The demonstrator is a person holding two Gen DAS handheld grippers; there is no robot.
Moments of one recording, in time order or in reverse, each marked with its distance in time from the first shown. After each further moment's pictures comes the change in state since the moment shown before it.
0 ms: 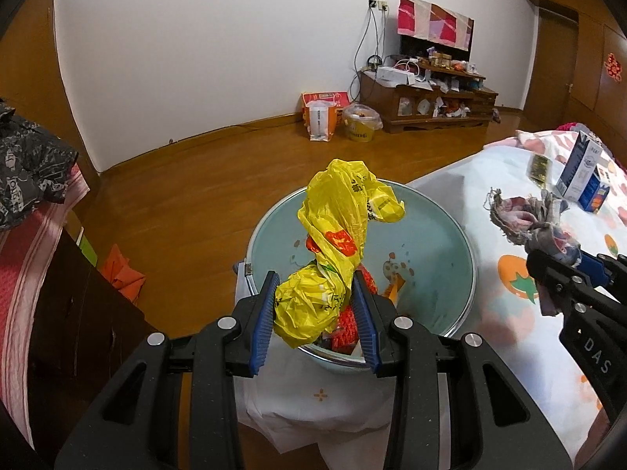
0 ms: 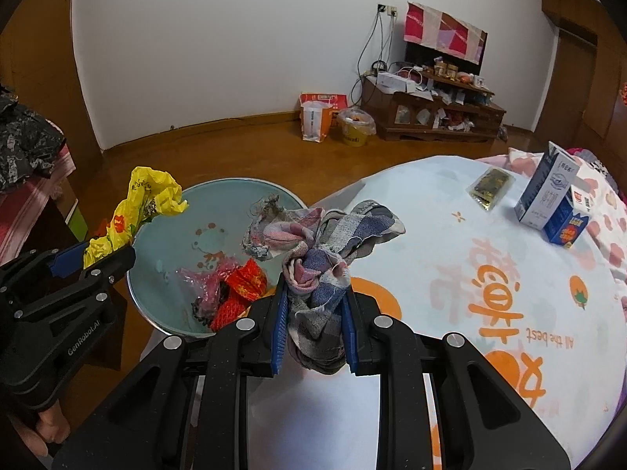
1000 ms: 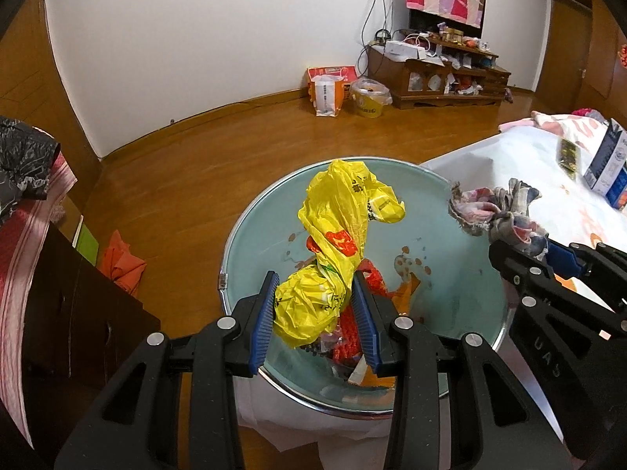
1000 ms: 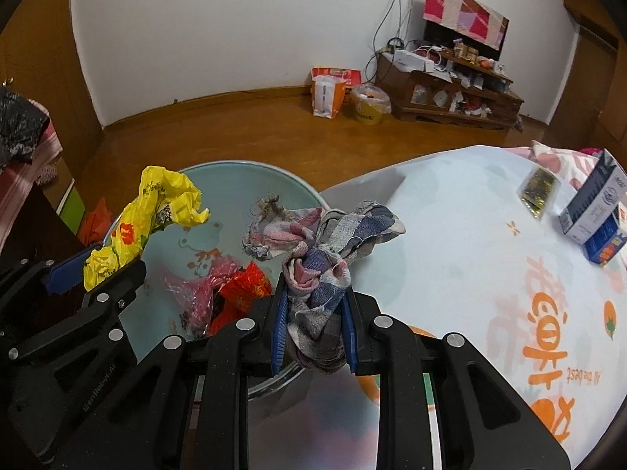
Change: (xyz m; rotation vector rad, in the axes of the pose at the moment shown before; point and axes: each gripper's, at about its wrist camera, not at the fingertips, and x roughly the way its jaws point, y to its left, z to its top) left arm 0.059 -0.007 0.014 0.002 0.103 0.040; right arm 0.076 0.017 0.021 -0.044 0.100 0.019
